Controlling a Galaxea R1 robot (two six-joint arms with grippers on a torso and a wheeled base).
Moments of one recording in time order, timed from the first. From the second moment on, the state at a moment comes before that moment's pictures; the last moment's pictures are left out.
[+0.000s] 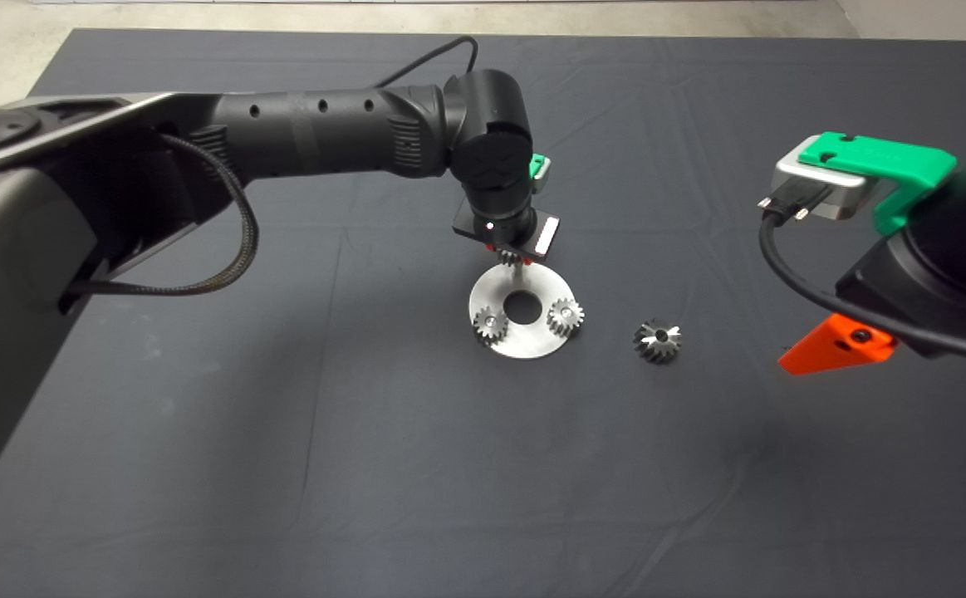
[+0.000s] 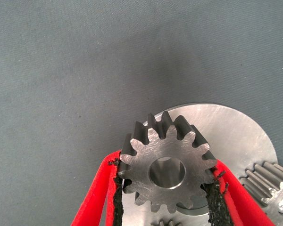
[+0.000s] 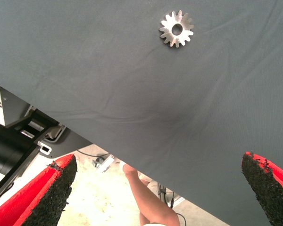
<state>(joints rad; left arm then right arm) -0.42 2.95 -1.50 0.48 1.30 -1.05 0.94 2.39 -0.61 0.26 -1.53 1.17</state>
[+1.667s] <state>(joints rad) -0.41 2.96 -1.55 0.46 1.29 -1.06 0.94 2.39 -0.61 0.26 -1.53 1.17</state>
